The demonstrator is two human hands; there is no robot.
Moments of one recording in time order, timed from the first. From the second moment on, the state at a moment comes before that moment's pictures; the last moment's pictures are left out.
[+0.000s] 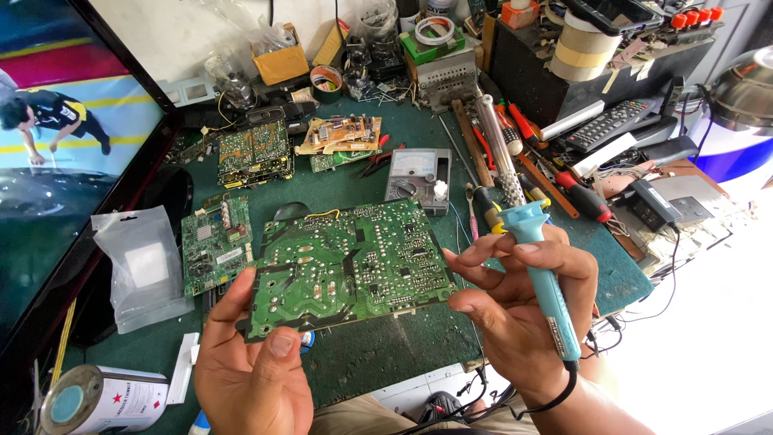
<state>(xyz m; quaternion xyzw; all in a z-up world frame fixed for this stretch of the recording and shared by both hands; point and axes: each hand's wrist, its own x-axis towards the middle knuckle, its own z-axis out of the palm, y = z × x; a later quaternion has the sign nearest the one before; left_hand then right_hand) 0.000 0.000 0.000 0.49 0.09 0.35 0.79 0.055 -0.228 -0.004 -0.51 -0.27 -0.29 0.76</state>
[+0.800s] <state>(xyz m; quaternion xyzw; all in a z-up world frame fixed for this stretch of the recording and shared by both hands) 0.027 -0.002 -0.092 0.53 0.23 0.13 0.80 0.050 -0.218 -0.115 -0.58 -0.14 -0.24 0.77</state>
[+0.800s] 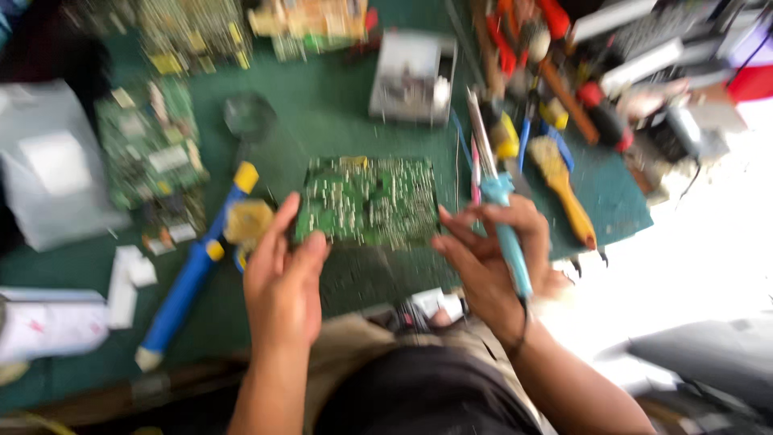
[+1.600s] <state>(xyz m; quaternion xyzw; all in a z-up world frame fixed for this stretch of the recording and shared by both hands) 0.020 -0.008 -0.154 0.64 0.07 0.23 0.73 0.080 -0.311 -0.176 -0.69 -0.26 -0.24 0.64</state>
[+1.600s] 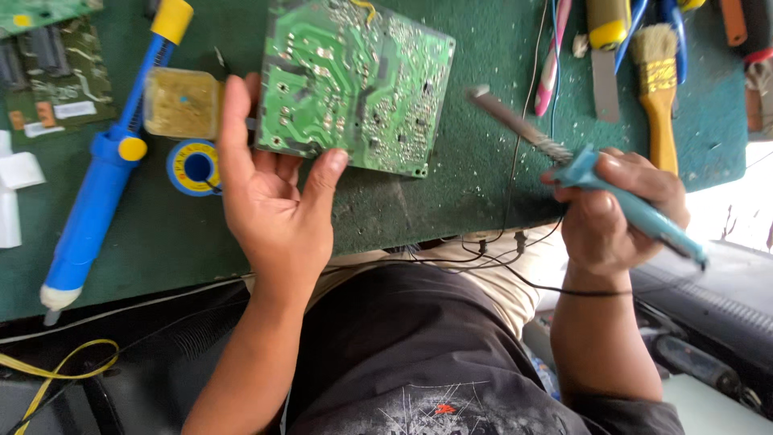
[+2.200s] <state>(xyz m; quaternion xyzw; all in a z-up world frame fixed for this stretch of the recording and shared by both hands) 0.021 -0.001 -0.149 0.69 0.09 0.18 0.70 0.108 -0.320 -0.182 -0.62 -0.26 -0.22 0.71</state>
